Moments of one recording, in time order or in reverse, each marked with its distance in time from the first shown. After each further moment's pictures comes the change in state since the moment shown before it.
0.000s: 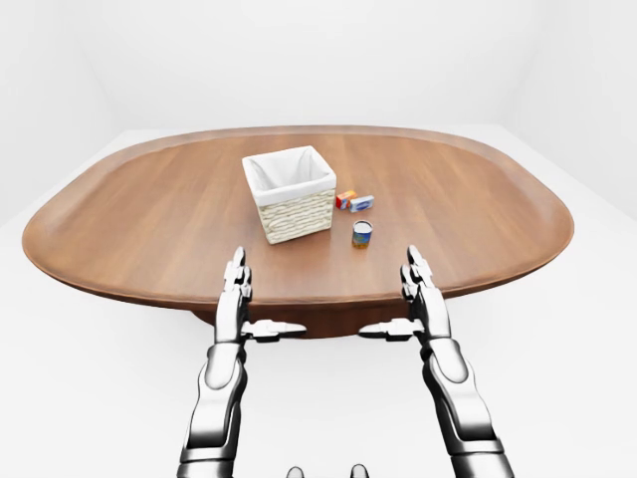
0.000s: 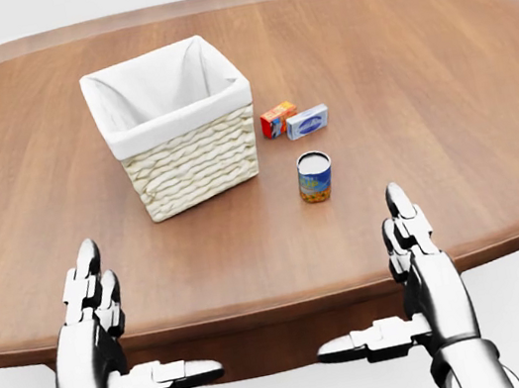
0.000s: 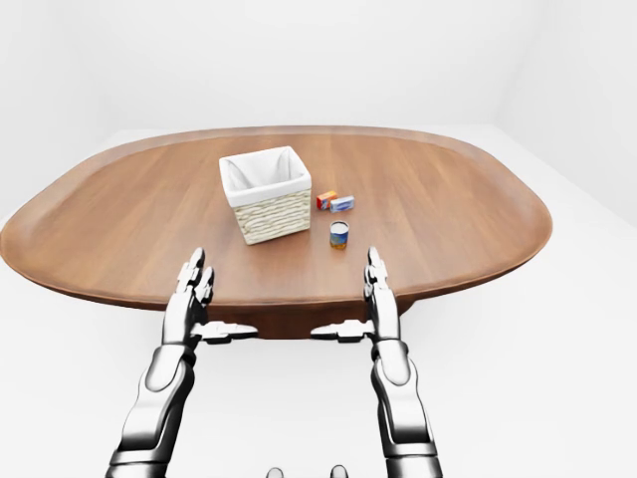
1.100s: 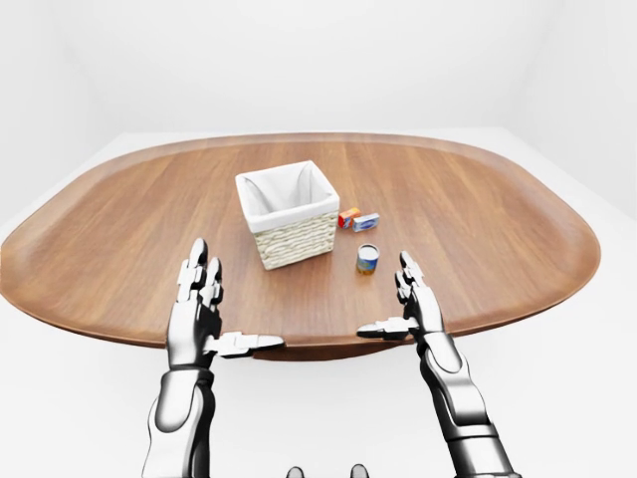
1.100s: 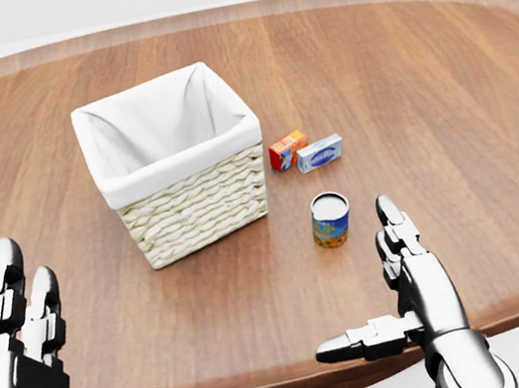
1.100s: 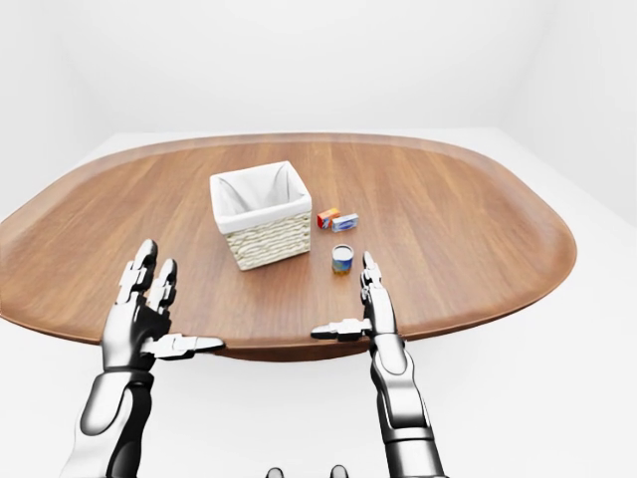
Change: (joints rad) left arm 0.192 -0.008 0.091 -0.427 -0.092 0.085 -0.085; right arm -0.068 -0.016 -0.014 0.109 -0.002 0.064 0.028
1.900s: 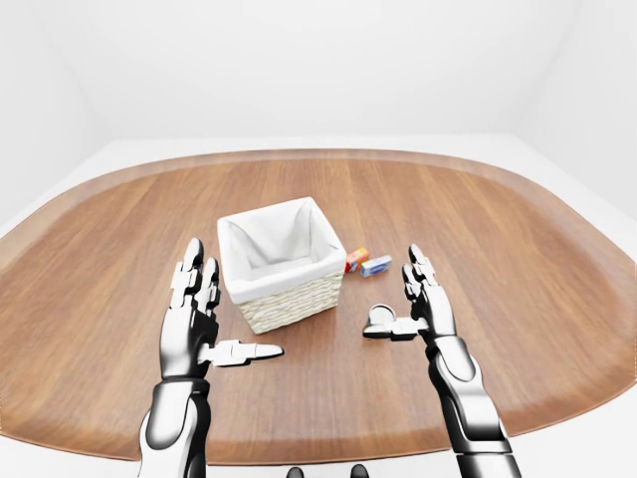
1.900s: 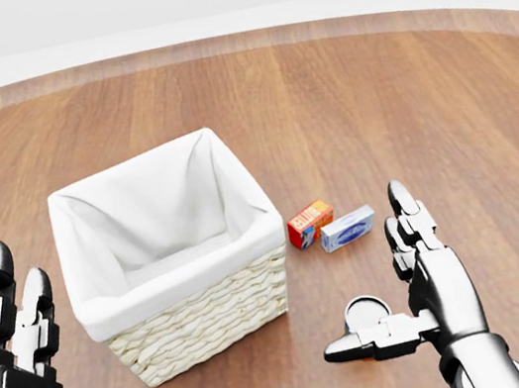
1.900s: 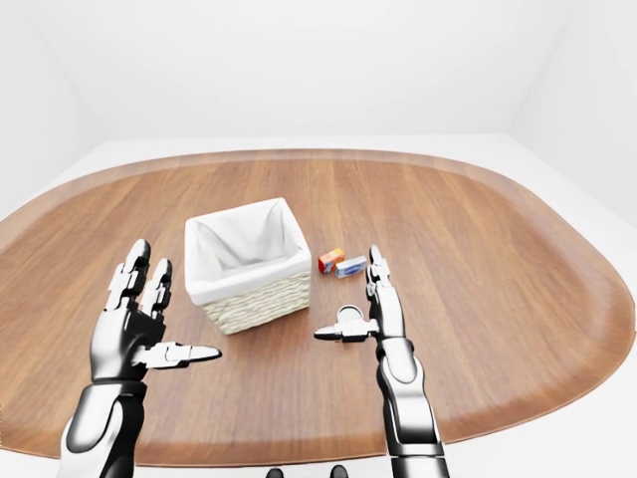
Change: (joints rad) left arm 0.061 -0.015 -0.001 -0.096 0.001 0.000 -0.027; right arm 0.066 -0.001 -0.008 -0.153 0.010 0.000 0.018
